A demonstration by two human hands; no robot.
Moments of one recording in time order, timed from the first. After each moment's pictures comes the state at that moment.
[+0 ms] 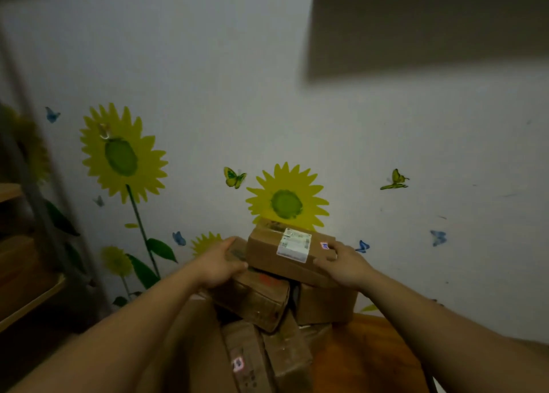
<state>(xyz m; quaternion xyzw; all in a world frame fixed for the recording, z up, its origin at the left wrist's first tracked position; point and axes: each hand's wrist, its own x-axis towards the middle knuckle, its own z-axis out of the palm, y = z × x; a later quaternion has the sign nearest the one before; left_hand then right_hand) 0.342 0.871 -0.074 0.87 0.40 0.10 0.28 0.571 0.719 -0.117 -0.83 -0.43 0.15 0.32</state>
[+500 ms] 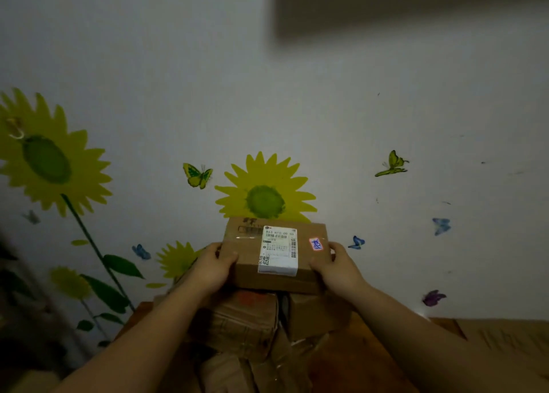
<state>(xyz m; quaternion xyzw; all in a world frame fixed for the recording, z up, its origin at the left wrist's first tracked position) 0.442 0.955 -0.144 0.76 0.44 0.24 0.42 0.615 0.772 -0.170 -0.78 -0.25 0.22 0.53</state>
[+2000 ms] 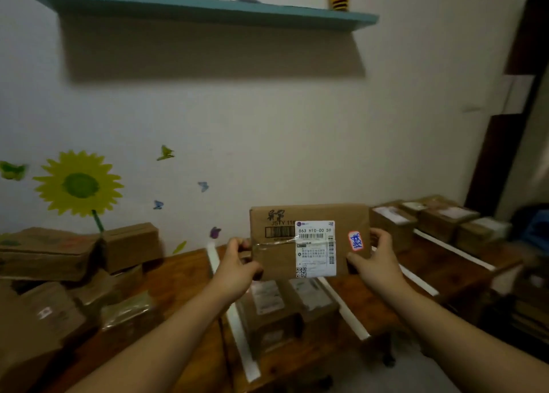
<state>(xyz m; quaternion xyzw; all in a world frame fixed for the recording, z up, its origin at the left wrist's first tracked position) 0.371 0.341 -0.125 0.76 0.11 0.13 0.63 0.459 0.091 -0.140 -0.78 -0.05 -0.08 0.62</state>
